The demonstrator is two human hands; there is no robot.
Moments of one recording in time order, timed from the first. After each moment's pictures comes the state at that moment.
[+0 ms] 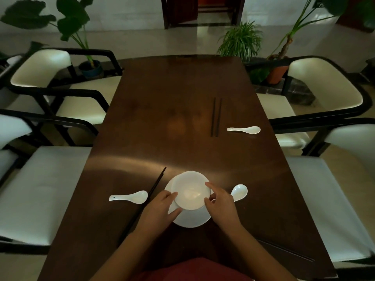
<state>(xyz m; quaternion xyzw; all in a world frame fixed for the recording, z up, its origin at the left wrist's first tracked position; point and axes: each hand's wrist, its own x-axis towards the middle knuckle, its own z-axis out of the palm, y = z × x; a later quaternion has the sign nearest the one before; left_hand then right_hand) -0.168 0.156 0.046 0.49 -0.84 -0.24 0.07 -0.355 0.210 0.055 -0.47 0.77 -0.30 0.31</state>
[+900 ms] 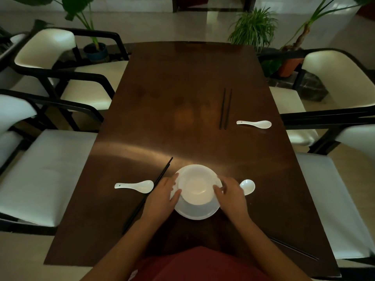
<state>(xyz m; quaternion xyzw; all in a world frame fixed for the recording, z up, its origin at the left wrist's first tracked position) -0.160 0.143 0.031 0.53 -0.78 -0.29 0.15 -0.365 0.203 0.038 -0.44 0.79 -0.30 0.28</state>
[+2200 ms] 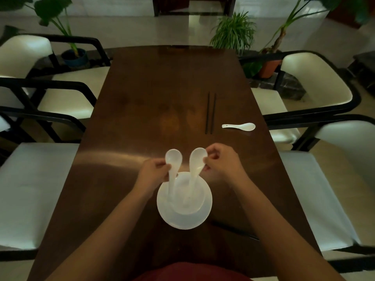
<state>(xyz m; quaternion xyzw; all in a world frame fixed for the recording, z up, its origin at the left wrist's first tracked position) -0.209 0.079 0.111 0.59 -0.53 -0.56 0.23 -0.391 0.136 0.144 -0.41 0.76 -0.35 0.37</state>
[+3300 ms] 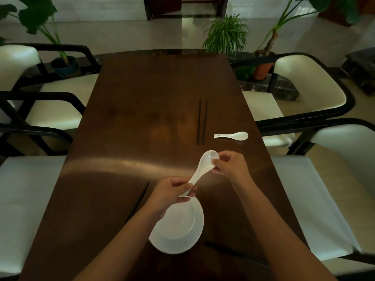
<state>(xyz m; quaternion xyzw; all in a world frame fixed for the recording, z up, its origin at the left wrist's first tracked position) -0.271 0.084 0.111 0.50 -0.49 -0.70 0.16 -0.461 0.106 0.110 -0.28 0.76 -0.43 0.39</state>
